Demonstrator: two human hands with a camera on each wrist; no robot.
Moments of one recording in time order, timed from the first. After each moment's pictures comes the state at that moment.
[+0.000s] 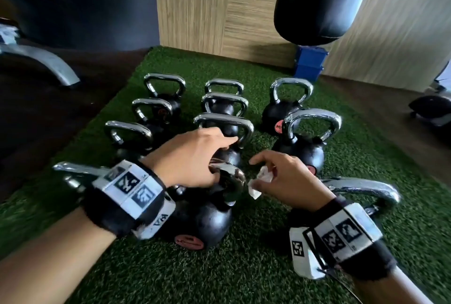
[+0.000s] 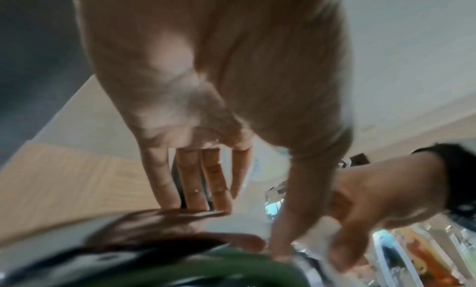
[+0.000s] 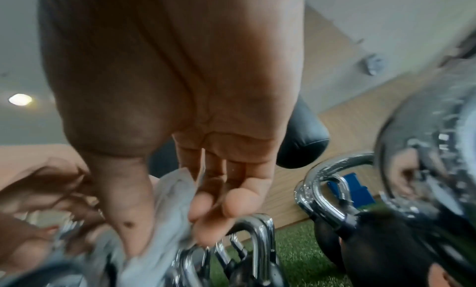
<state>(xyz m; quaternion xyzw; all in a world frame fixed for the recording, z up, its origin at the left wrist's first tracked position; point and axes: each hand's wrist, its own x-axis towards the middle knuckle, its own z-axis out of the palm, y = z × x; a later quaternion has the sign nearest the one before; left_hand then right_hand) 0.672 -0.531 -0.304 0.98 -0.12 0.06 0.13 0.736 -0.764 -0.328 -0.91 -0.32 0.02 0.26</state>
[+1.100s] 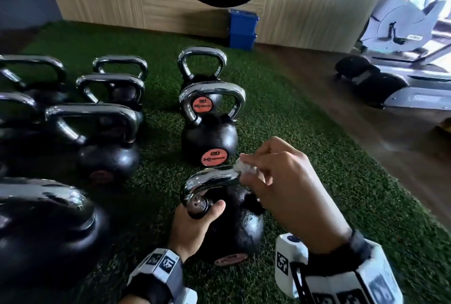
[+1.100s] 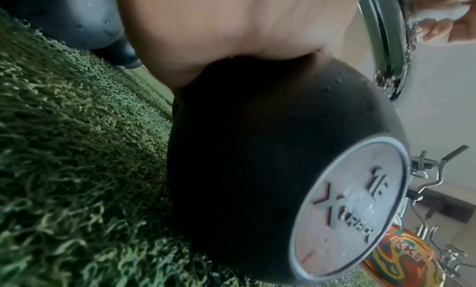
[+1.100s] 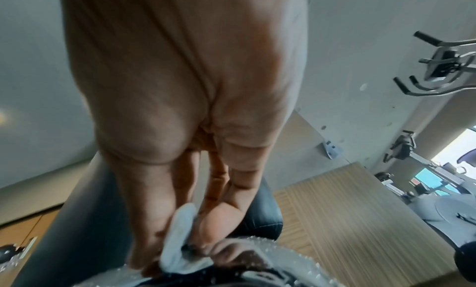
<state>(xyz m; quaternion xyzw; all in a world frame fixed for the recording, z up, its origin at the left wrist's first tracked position) 0.761 -0.792 -0.528 0.68 0.04 0.10 0.72 0.758 -0.967 -0.326 -0.92 -0.23 -0.14 0.27</state>
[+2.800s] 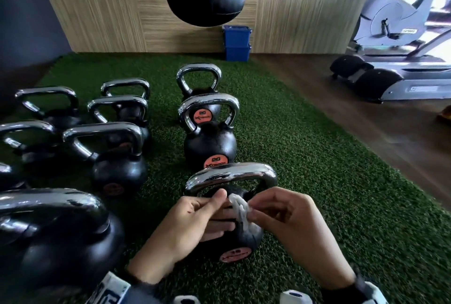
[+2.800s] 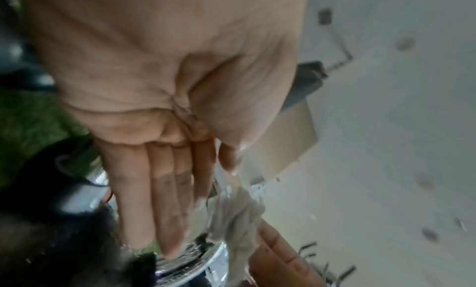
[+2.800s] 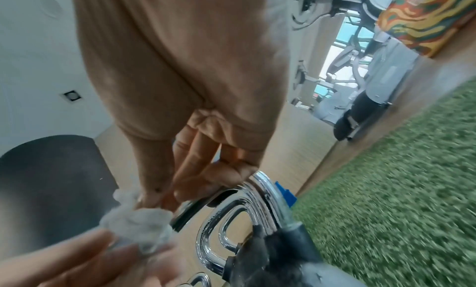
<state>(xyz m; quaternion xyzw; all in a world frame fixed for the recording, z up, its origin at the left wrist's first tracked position) 0.709 -0.788 -0.391 0.70 0.05 -0.17 0.69 0.713 -1.003 -0.387 -0.80 -0.15 -0.01 0.59</state>
